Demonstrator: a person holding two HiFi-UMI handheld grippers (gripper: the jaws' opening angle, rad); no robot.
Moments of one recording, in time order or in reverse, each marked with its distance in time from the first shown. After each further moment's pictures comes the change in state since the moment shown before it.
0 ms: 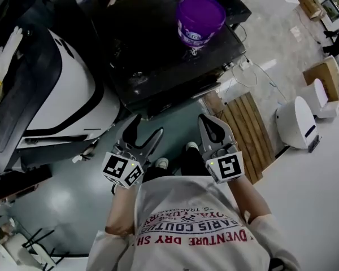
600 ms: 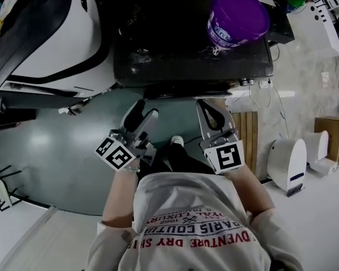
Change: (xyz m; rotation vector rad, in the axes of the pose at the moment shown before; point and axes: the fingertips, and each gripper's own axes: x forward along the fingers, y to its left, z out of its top) left arm 0.043 0.025 -0.050 -0.561 -0.387 0.250; right arm 0.066 -0.047 -0.043 -0.094 0.015 0.401
